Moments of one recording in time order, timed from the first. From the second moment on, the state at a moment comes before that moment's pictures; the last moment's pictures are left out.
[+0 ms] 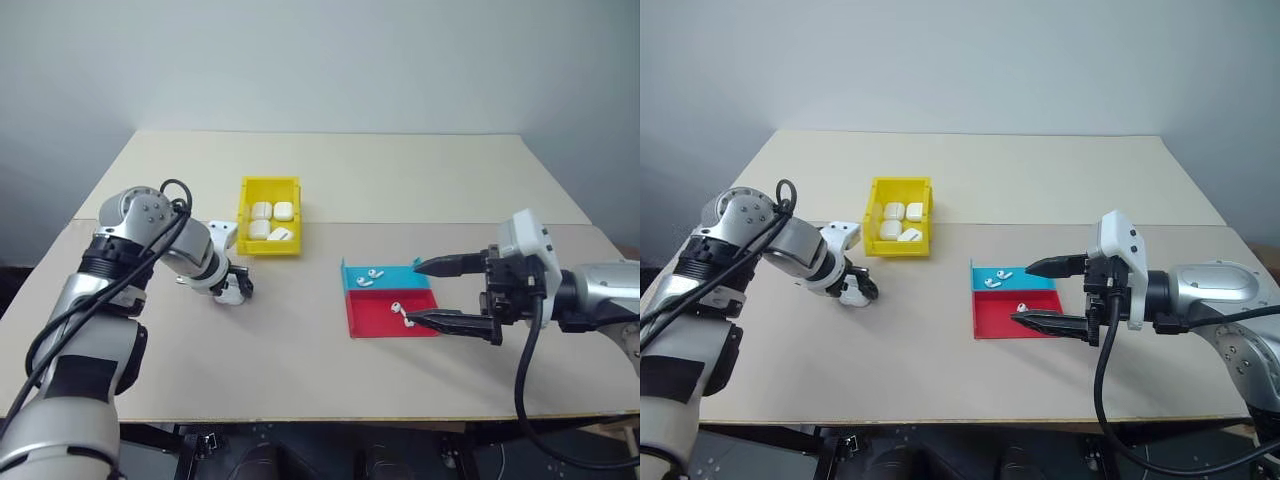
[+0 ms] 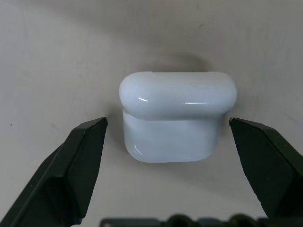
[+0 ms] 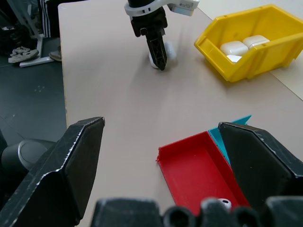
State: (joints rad) left arm -1.13 0.68 -0.29 0.60 -1.32 1.61 0.51; right arm -0.33 -1.00 -0.21 -0.49 0.86 0.77 1.04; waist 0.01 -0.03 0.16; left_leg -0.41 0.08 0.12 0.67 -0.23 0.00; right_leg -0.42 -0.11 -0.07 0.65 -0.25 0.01
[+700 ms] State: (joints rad) left arm -0.88 0.84 -0.05 -0.07 -1.31 1.52 0.41; right arm -0.33 -0.97 -0.21 -0.50 0.85 0.77 0.99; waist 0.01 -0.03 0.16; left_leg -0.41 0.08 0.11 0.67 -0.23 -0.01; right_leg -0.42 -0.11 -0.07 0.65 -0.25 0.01
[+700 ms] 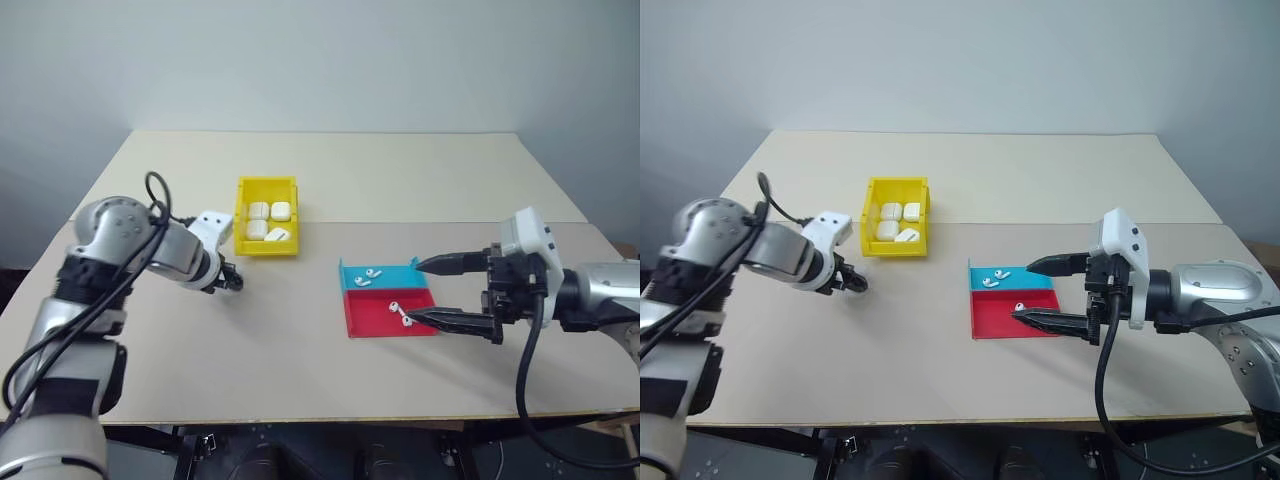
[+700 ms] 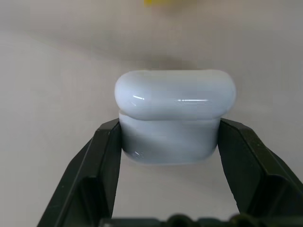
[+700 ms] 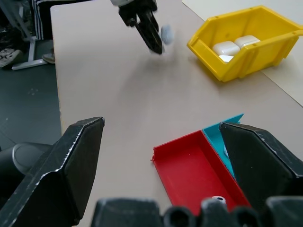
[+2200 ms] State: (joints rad) left arm -0.50 0.54 0.04 -0.22 -0.86 0.42 -1.30; right arm -0.68 -1.10 0.40 -0.45 0.40 0.97 0.95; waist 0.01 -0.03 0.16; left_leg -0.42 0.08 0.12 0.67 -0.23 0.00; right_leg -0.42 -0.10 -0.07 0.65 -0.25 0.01
